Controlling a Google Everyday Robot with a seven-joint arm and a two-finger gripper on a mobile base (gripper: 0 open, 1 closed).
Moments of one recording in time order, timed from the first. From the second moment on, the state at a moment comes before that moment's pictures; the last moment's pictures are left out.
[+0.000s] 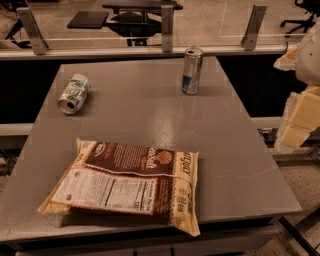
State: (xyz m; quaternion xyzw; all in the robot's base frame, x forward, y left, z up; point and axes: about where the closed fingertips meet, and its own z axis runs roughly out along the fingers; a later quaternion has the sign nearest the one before) arm 0.438 -0.216 0.977 -0.60 0.78 -0.04 0.16
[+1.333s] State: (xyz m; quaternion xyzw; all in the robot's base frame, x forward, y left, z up) arm 0.540 -0.150 0.991 -0.69 0.69 -0.03 0.22
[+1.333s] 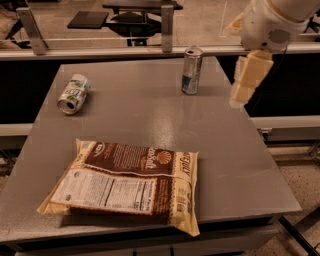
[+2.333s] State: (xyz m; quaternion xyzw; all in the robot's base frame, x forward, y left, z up) arm 0.600 -0.032 1.004 -0.80 0.54 -0.05 0.26
